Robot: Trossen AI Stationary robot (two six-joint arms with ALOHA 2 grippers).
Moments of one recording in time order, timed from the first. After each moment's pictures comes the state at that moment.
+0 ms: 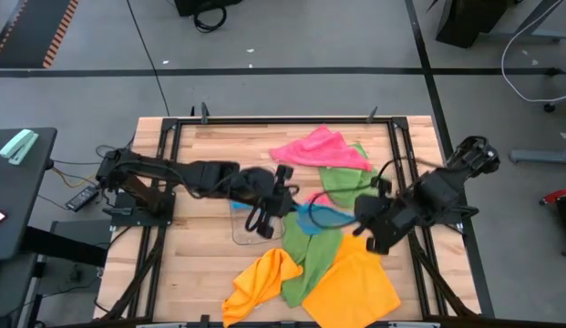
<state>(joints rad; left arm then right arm) -0.19 1.64 1.58 -0.45 -0.08 0.36 0.63 1.46 1.70 -1.47 0.34 0.75</state>
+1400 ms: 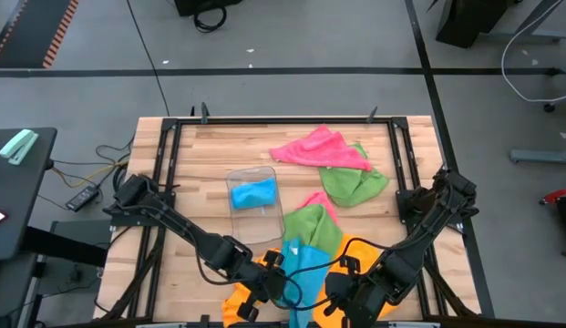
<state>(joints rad) -0.57 1.90 1.58 -0.51 0.02 -0.20 0.81 1.83 1.70 -0.92 0.20 0.96</state>
